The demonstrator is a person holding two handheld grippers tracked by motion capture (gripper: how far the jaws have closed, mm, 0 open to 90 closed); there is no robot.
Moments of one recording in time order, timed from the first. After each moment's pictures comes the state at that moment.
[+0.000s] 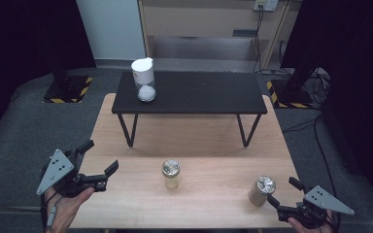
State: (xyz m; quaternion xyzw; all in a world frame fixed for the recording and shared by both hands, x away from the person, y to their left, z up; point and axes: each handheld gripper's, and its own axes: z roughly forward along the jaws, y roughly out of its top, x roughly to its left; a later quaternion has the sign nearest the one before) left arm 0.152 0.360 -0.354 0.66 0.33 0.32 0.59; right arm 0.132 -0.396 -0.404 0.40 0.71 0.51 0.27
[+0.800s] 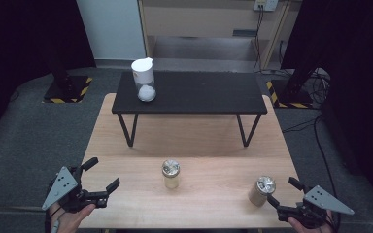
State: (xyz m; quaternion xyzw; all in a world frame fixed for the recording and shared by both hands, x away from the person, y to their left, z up) left arm 0.145 0.373 -0.398 0.68 0.33 0.28 0.60; right arm 0.132 -0.396 -0.404 0.40 0.71 0.51 0.27
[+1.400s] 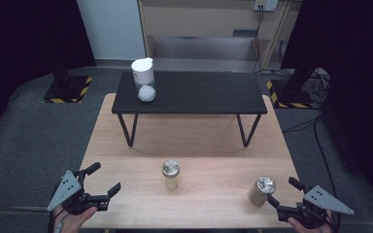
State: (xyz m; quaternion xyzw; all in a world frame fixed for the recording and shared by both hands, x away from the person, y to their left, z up) left arm 0.152 0.380 -0.421 0.69 0.33 0.27 0.59; right arm 0.132 -0.396 -0.404 0.39 0.71 0.51 0.27
